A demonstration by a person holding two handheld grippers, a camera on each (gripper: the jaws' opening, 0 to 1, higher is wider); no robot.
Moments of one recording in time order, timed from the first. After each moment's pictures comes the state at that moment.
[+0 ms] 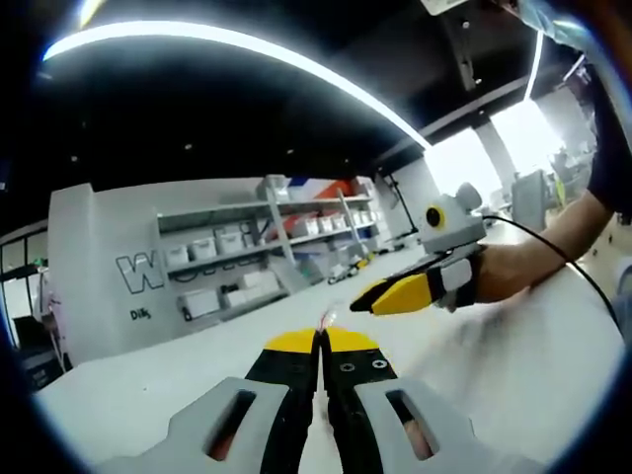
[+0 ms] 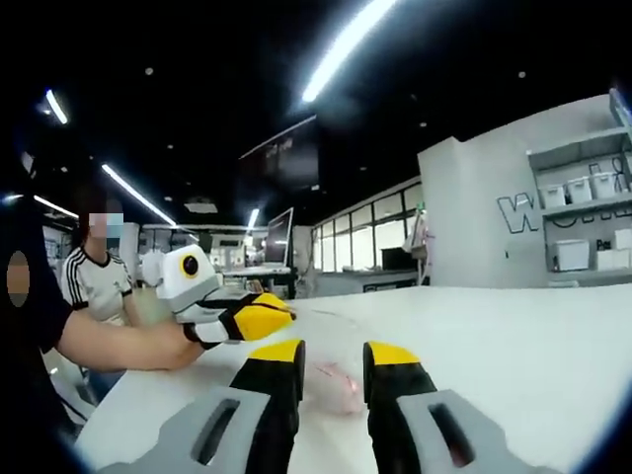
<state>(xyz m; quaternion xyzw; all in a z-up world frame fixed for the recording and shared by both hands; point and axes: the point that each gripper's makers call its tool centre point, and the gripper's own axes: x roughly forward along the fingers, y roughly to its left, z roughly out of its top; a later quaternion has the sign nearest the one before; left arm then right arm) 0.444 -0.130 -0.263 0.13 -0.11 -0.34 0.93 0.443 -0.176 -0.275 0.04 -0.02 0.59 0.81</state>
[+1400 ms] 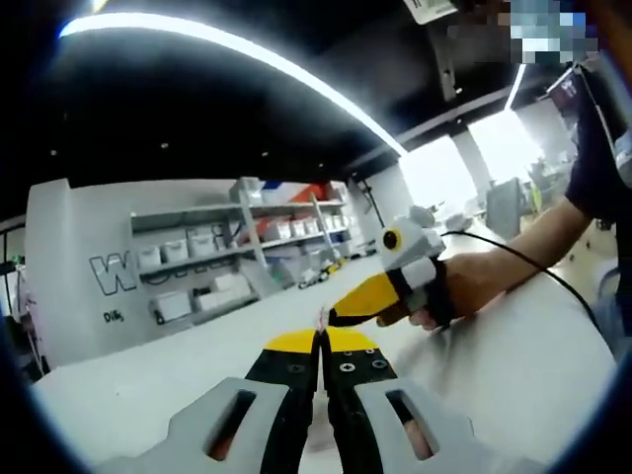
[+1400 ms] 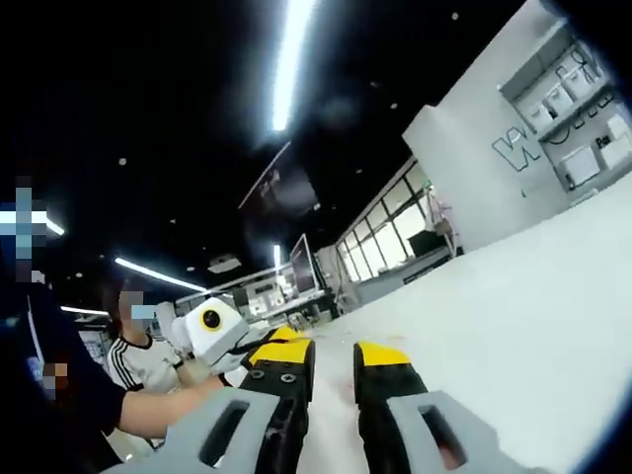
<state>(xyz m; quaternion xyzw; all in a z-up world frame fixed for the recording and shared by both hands) 0.432 -0.155 -0.268 0.12 -0.11 -0.40 0.90 0.436 -0.176 -0.273 0.21 0.05 0.63 0.75</state>
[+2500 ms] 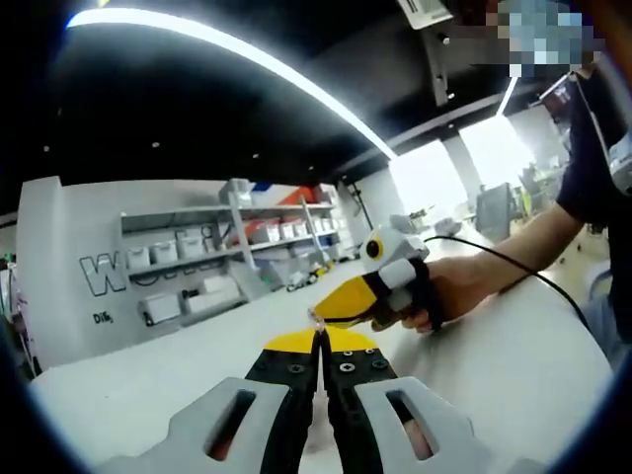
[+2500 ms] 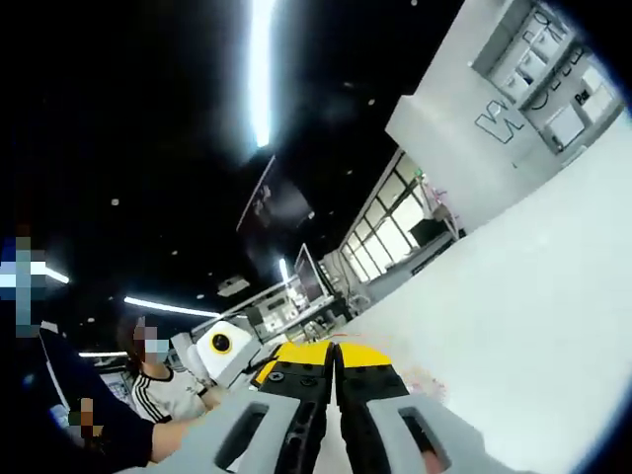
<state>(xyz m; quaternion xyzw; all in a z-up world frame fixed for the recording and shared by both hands) 0.426 -0.164 -0.270 0.12 -0.11 -0.42 0.89 0.435 -0.180 -0.271 0.29 0.10 0.63 0.72</state>
